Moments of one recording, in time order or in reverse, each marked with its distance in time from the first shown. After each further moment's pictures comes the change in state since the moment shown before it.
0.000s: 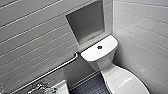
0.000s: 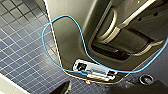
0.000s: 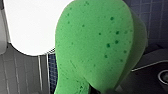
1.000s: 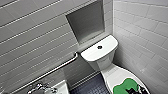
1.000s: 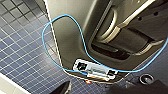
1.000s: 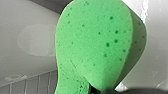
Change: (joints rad) left arm 0.000 -0.004 0.000 0.002 0.000 0.000; right arm 0.693 0.088 0.085 0.593 -0.045 -0.495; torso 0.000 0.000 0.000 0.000
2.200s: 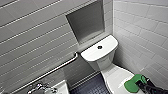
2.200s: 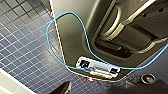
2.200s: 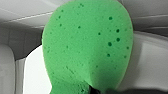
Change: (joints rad) left arm 0.009 -0.011 0.000 -0.002 -0.001 0.000; right arm 0.118 0.117 -0.768 0.293 -0.477 -0.087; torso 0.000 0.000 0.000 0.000
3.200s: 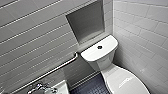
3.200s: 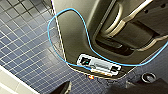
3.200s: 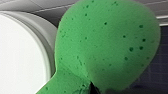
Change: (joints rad) left arm 0.007 -0.004 0.000 0.001 -0.002 0.000; right arm -0.533 -0.210 0.278 -0.441 0.250 0.525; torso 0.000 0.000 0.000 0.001
